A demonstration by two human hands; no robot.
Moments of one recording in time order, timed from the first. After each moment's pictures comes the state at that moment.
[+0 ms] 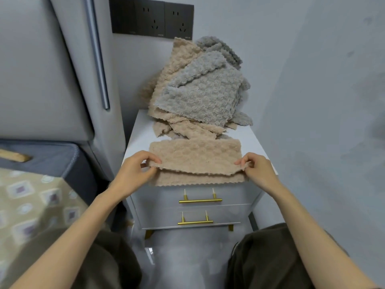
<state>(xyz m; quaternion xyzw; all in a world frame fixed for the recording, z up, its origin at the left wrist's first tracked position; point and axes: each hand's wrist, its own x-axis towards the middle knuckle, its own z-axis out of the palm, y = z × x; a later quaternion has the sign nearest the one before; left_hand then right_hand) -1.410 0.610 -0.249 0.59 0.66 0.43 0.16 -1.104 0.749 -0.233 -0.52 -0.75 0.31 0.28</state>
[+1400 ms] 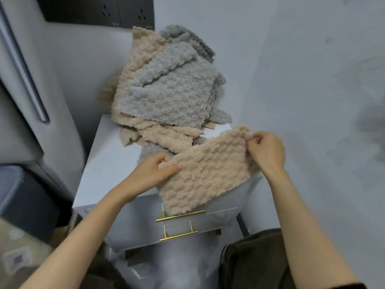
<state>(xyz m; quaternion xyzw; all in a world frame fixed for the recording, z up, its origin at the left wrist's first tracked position) -1.340 0.683 -0.219 0.57 0.63 0.35 0.39 -1.079 0.807 -0.207 -0.69 -0.62 0.12 0.34</state>
